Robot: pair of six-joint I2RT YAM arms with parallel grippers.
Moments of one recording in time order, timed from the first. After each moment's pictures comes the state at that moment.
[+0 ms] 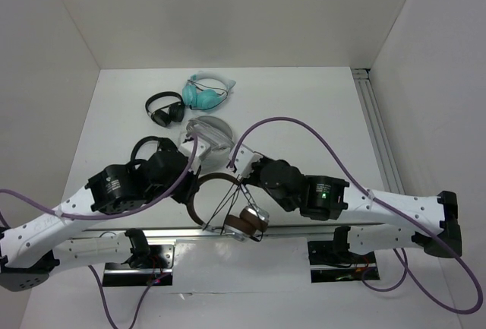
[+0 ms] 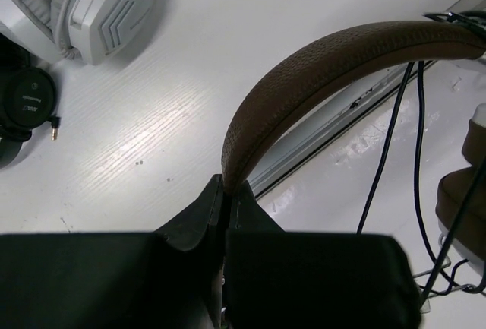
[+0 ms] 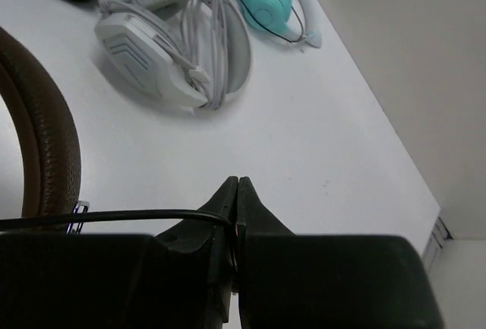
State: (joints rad) left arm -1.03 0.92 1.14 -1.03 -0.22 -0.37; right arm 1.30 1.07 0.99 -0.30 0.68 -0.36
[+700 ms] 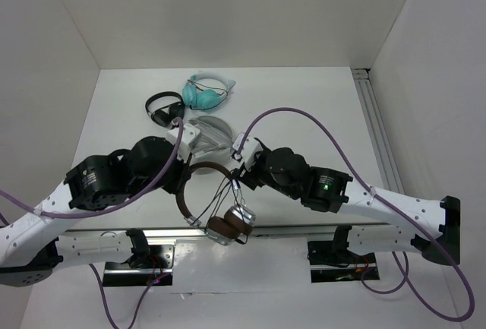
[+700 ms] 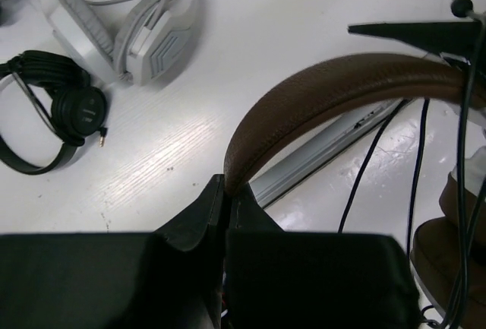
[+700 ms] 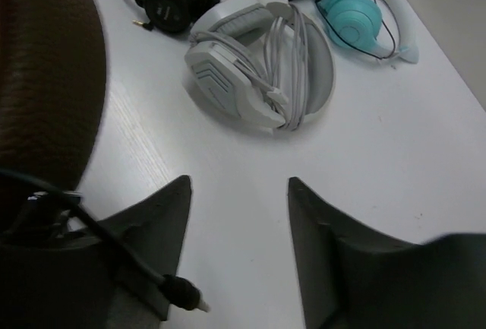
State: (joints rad) left arm -1.04 0.95 1.38 -1.17 -0.31 -0.35; right arm 1.18 1.07 0.99 -0.28 0.29 -0.21
